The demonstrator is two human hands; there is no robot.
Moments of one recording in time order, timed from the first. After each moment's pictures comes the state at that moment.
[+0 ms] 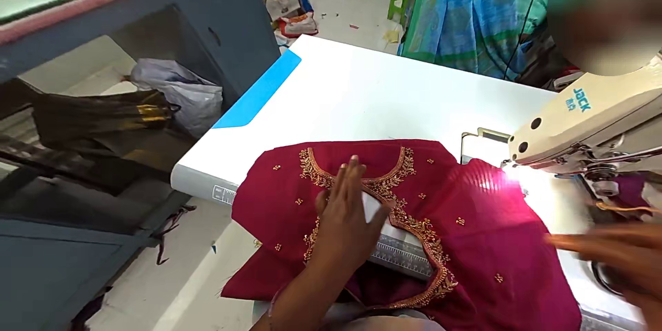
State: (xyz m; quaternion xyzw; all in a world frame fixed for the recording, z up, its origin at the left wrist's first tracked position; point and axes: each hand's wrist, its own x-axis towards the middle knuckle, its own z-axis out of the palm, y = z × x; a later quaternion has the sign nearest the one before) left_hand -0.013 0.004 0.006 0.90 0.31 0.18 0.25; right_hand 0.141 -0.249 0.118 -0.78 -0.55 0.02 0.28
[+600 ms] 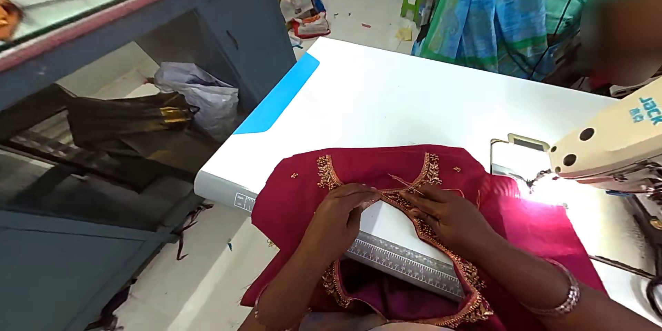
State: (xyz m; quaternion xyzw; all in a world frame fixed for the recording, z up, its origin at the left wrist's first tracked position) left_hand -0.036 0.070 -0.029 0.91 0.18 0.22 0.32; right_hand 0.160 -0.090 -0.030 -0.69 -0.67 0.02 0.27
